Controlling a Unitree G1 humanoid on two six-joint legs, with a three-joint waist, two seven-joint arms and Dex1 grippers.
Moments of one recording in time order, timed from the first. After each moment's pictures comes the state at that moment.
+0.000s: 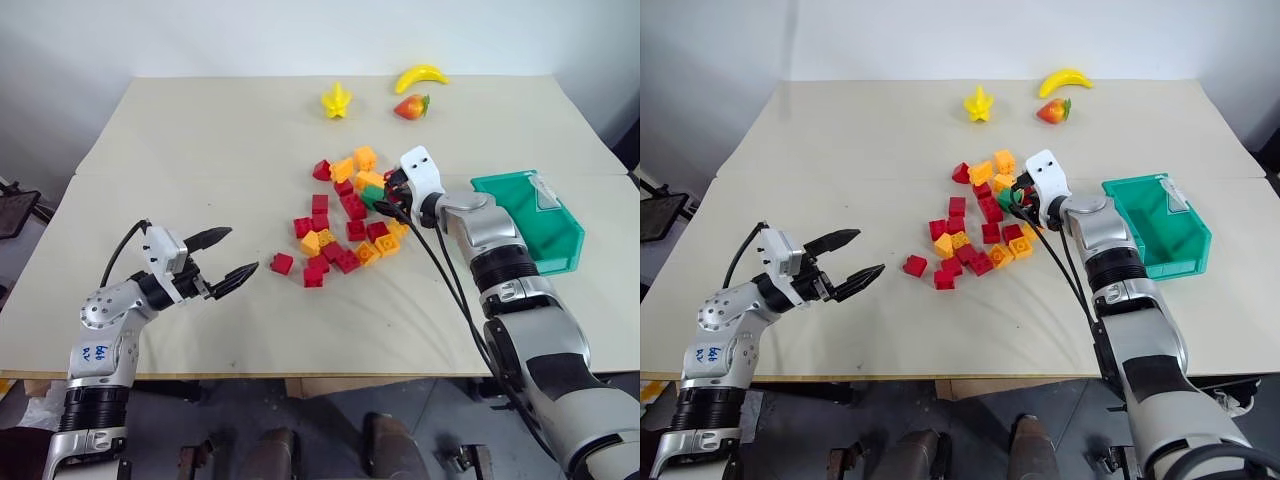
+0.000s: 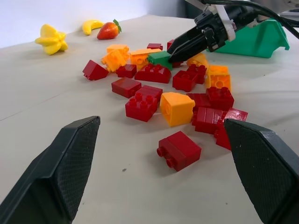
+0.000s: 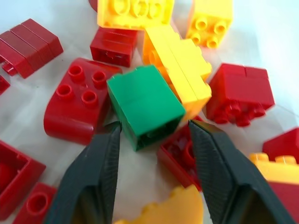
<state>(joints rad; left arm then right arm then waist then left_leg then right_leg) -0.27 0.55 0.20 0.08 -0.44 0.04 -0.90 -1.10 -0.37 0.10 0.87 0.03 0.39 0.60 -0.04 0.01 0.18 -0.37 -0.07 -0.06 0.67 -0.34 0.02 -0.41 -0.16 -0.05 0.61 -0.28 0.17</state>
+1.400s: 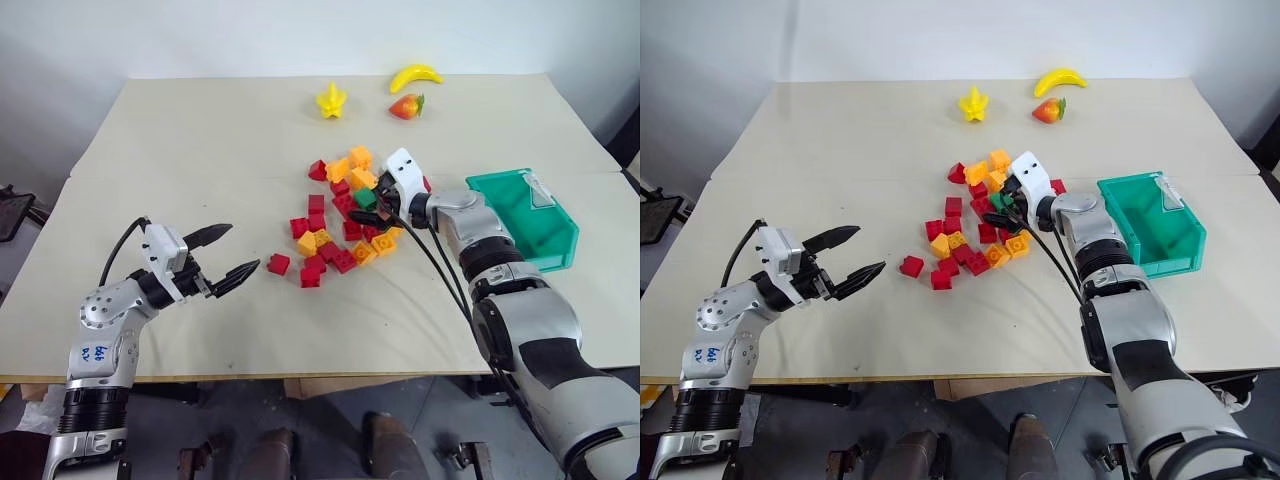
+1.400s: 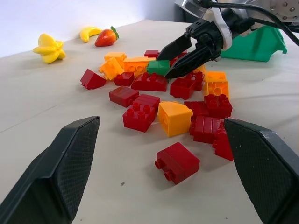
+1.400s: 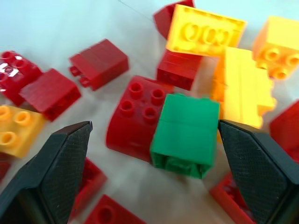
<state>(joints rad) -0.28 0.55 0.20 0.06 -0.44 0.04 -0.89 -1.21 -0.32 0.05 1.14 -0.01 0.15 0.84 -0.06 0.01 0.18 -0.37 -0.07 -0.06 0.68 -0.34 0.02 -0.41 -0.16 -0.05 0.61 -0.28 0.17</state>
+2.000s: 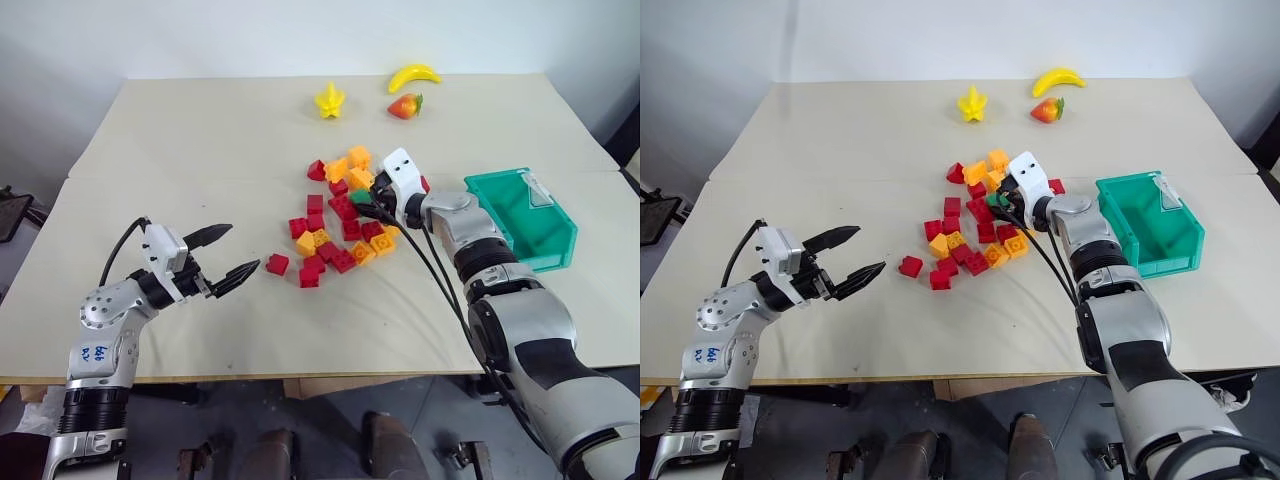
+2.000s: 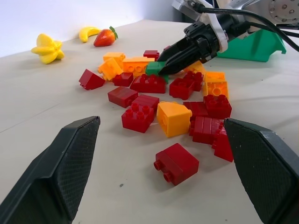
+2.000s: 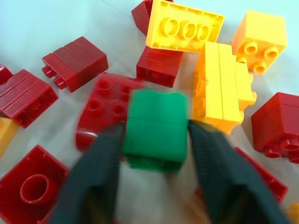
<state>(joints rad) -0.28 0.55 0.20 0.06 -0.44 0.04 -0.89 -1.20 -0.30 0.04 1.14 -0.02 0.16 0.72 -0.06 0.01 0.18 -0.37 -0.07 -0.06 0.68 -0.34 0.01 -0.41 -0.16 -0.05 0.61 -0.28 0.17</state>
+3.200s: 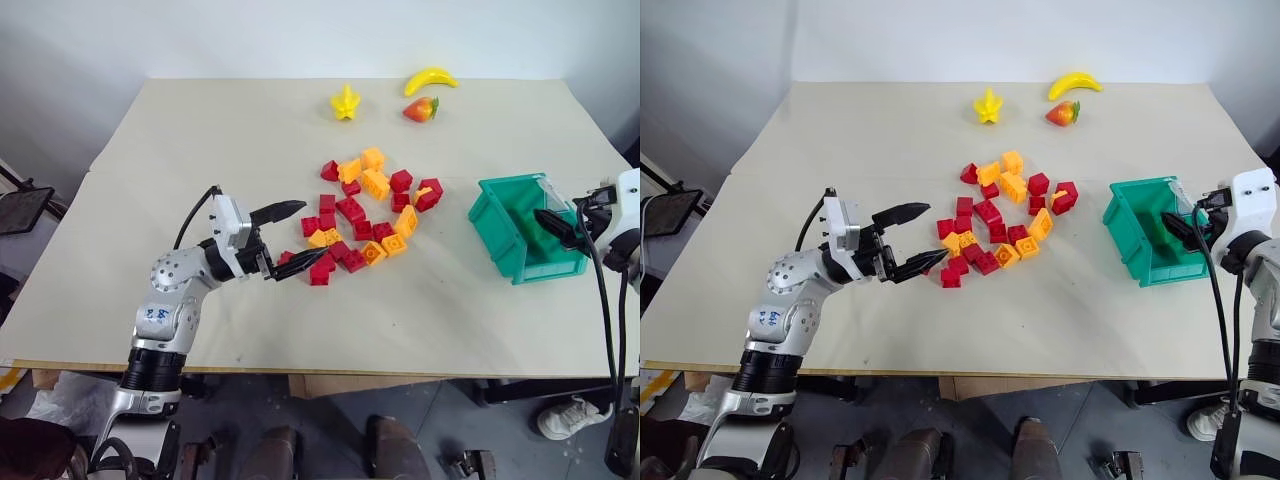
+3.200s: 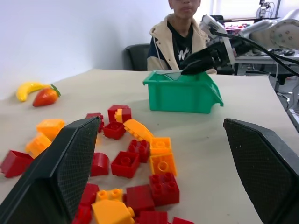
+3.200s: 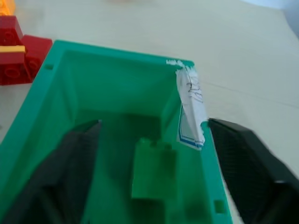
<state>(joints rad) -0.52 0.39 0.02 0.06 -0.46 0.09 -0.94 -0.52 -0.82 -0.40 0.33 0.24 0.45 0.67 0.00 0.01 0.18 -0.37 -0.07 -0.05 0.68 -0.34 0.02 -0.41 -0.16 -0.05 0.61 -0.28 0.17</state>
